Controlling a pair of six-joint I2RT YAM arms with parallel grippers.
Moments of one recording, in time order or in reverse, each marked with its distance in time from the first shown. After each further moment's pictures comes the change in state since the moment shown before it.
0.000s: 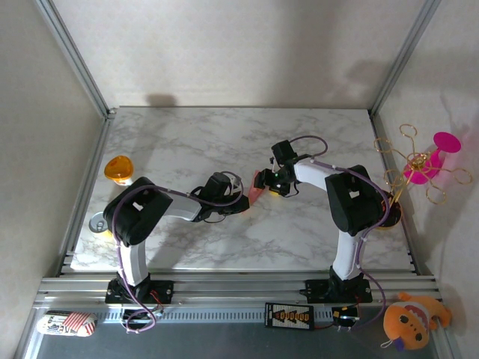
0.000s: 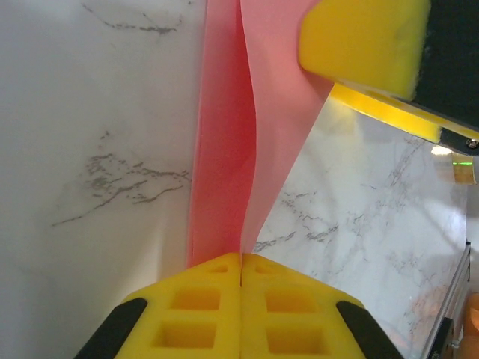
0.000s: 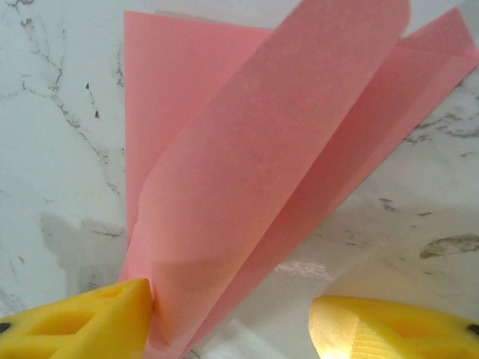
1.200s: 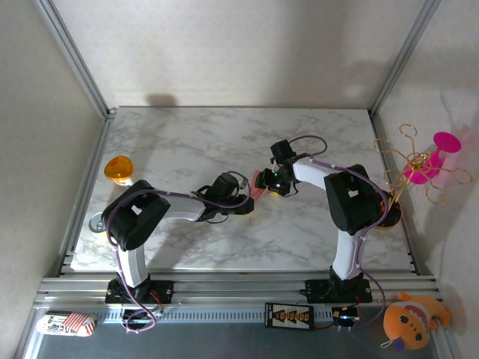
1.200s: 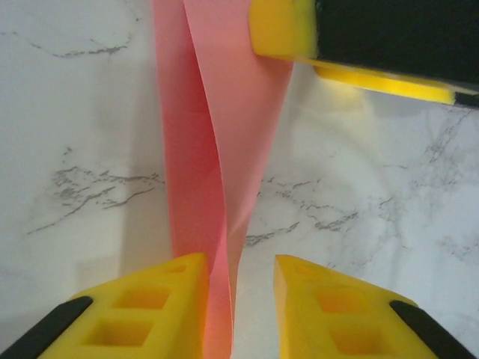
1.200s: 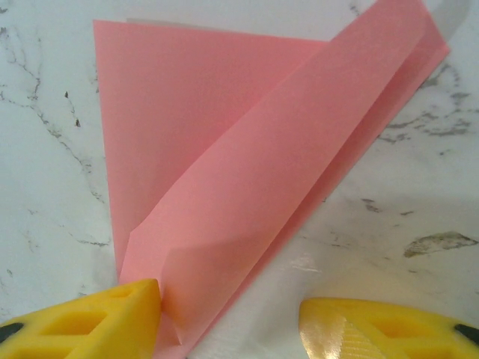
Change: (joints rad) left arm -0.064 -0.038 0.061 -0.164 -0.154 0.208; right arm 0.004 0.012 0.016 -0.024 0.028 0.026
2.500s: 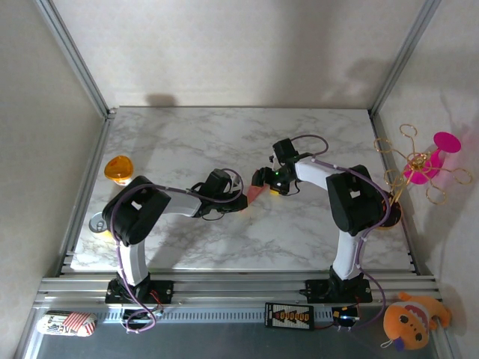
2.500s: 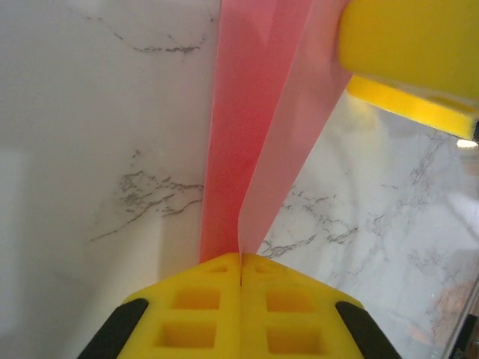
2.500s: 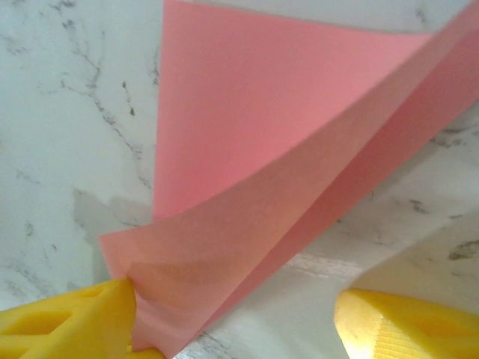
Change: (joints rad) left arm 0.081 0.039 -0.013 0.050 0.157 -0.137; right arm -0.018 -0.042 0.005 0.041 -0.094 -0.036
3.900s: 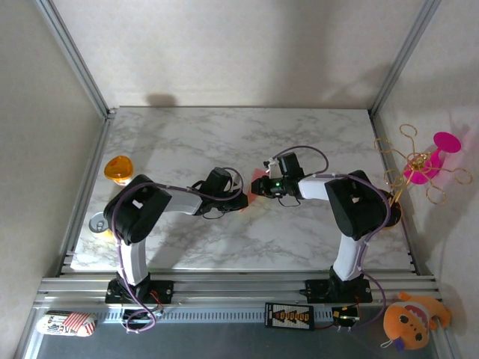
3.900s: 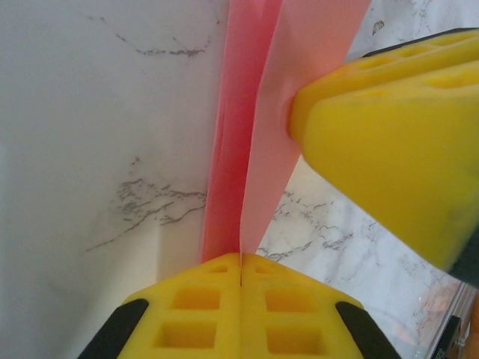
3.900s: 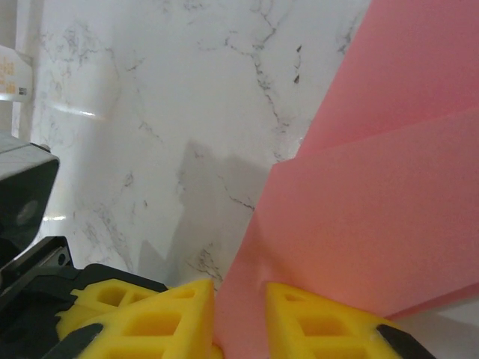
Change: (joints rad) left arm 0.006 0.016 0.027 -0.028 0.023 -0.031; right arm 0.020 -0.044 -0.284 0.518 -0.245 -0.053
